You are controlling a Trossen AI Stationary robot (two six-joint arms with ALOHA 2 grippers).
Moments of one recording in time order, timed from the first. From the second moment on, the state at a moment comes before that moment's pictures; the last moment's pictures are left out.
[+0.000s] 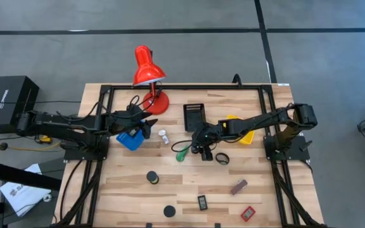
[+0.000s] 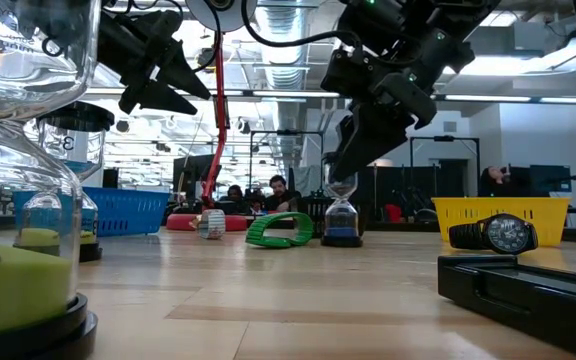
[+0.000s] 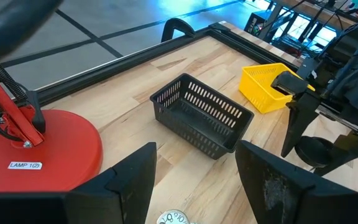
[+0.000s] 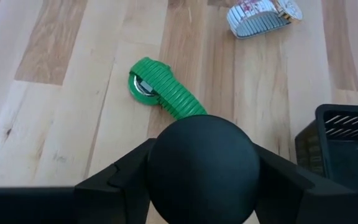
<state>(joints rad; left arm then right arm) 0.06 0.93 0.54 -0.04 -0.47 -0.47 0.02 1.67 0.98 -0.21 -0.02 -0.10</state>
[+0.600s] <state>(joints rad) 0.06 0.93 0.54 -0.04 -0.47 -0.47 0.01 1.67 0.98 -0.21 -0.03 -0.11</state>
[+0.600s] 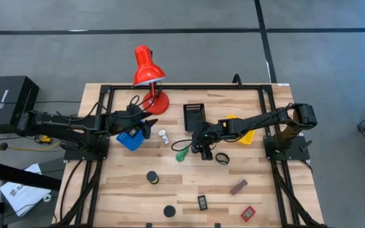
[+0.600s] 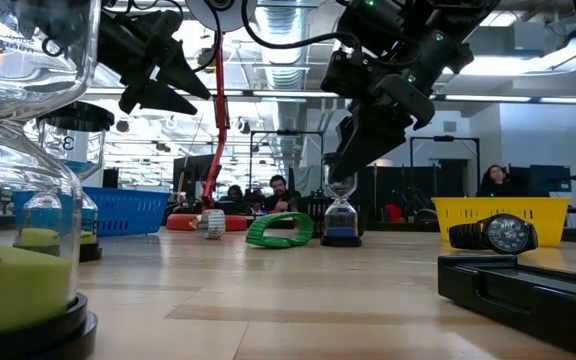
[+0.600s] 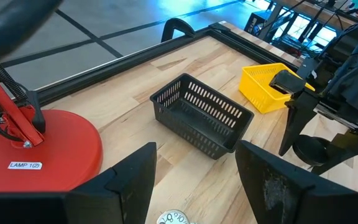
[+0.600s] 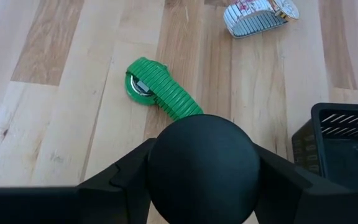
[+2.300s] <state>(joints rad) 0.06 0.93 0.54 -0.04 -0.47 -0.47 0.02 1.67 0.97 -0.22 -0.03 -0.09</state>
